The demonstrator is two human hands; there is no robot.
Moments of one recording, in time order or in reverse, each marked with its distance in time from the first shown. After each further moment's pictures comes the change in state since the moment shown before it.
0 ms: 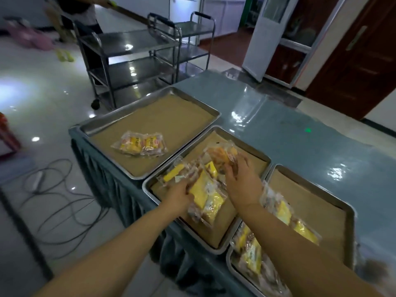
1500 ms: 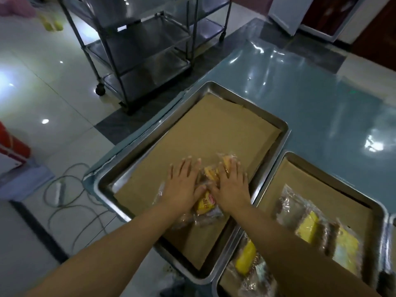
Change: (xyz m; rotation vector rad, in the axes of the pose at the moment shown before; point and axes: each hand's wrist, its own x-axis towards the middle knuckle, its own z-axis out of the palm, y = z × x) left_hand 0.282 -0.129 -0.204 0.736 0.048 0.224; right_hand 0.194 -0.107 0.315 -0.365 -0.616 0.011
